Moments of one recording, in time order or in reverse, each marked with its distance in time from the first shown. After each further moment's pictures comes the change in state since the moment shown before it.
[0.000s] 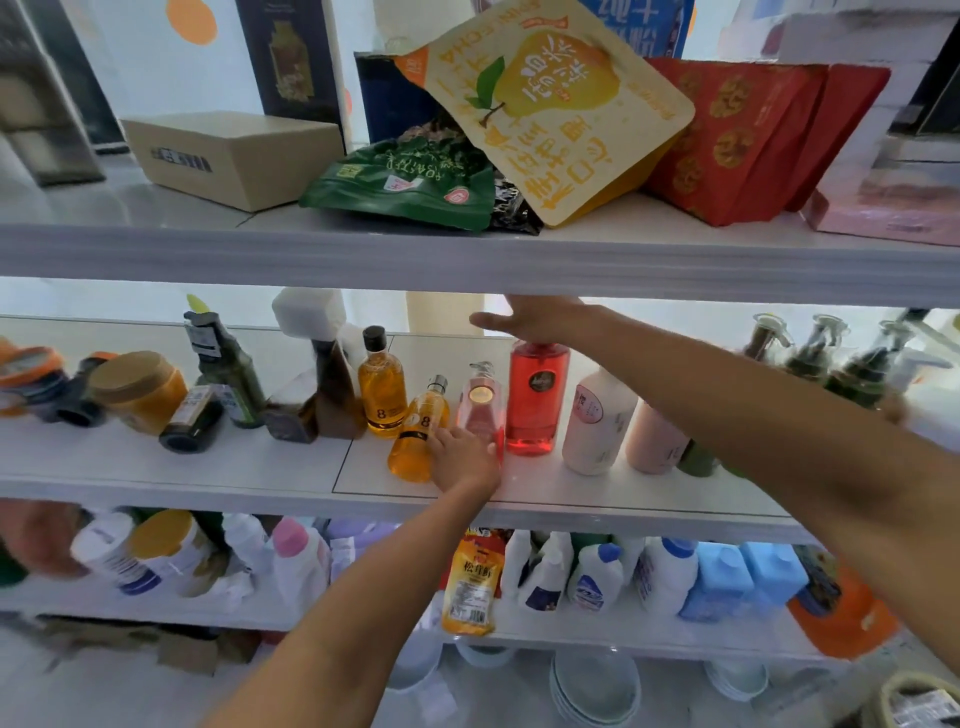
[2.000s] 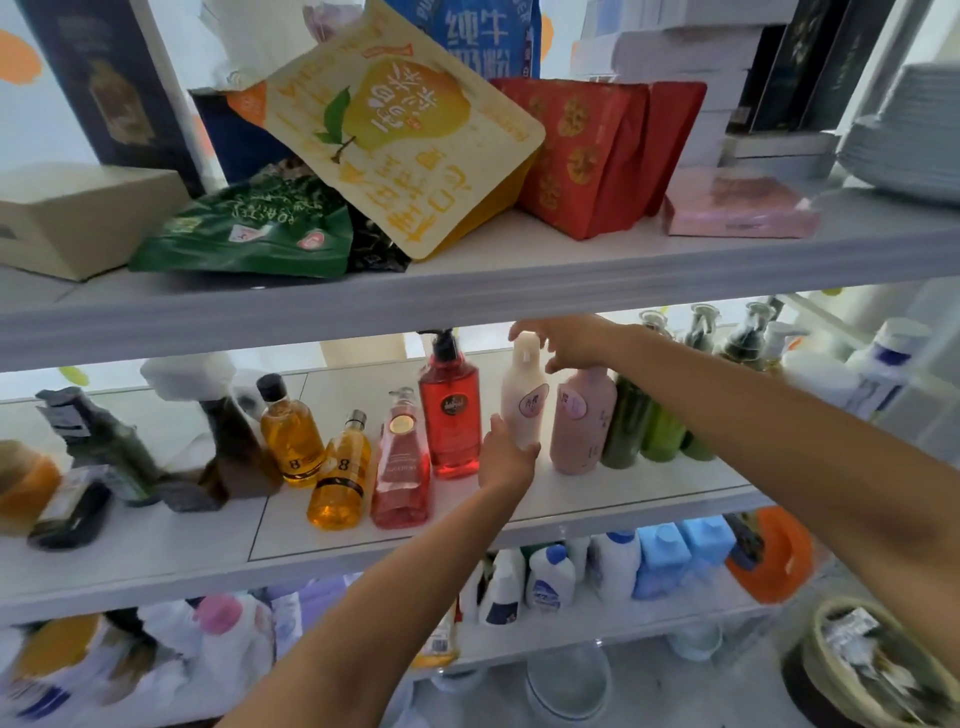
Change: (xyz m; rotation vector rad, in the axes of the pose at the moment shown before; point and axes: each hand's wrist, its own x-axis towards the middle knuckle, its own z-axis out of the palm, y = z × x) left_hand -0.035 0.121 0.022 -0.611 -0.255 0.242; right_hand -0.080 0.118 0.006 0.236 -0.106 0.258
